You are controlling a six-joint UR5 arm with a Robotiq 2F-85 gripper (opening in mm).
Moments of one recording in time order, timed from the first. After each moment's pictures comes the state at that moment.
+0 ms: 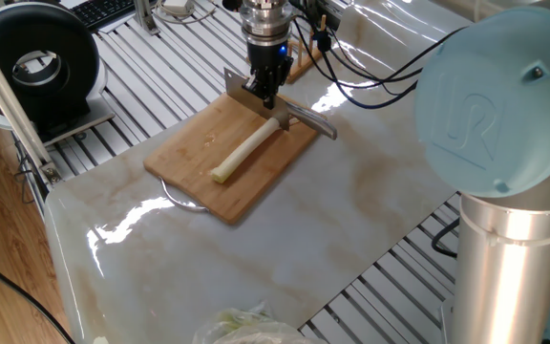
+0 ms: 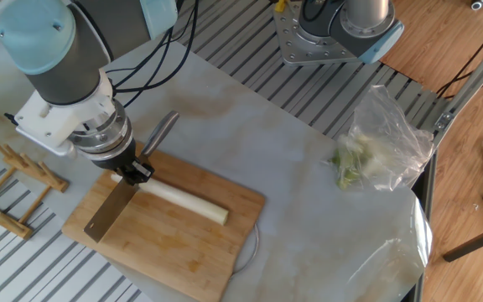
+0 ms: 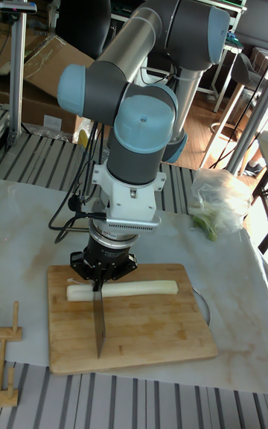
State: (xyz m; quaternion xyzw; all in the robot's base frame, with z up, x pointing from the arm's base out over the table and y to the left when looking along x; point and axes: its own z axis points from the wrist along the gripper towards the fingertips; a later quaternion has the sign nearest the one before) arm 0.643 -0.027 0.062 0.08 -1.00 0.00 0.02
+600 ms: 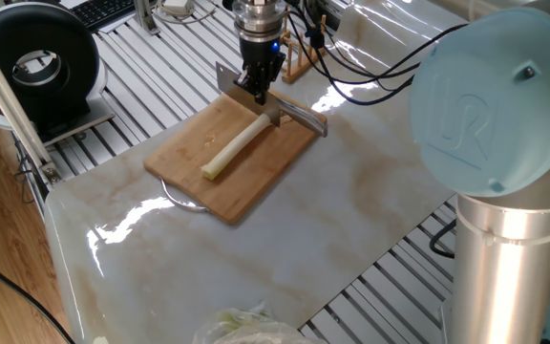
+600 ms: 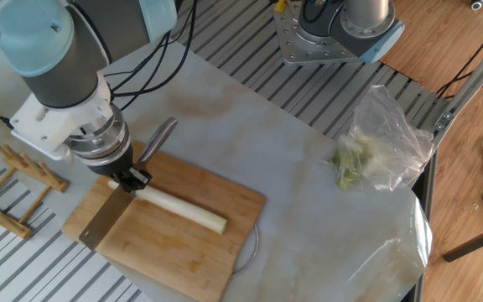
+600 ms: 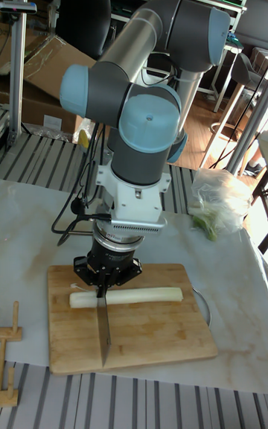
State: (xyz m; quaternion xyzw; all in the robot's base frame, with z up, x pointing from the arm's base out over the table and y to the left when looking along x) arm 0.657 -0.021 0.063 0.07 -1.00 0.00 0.01
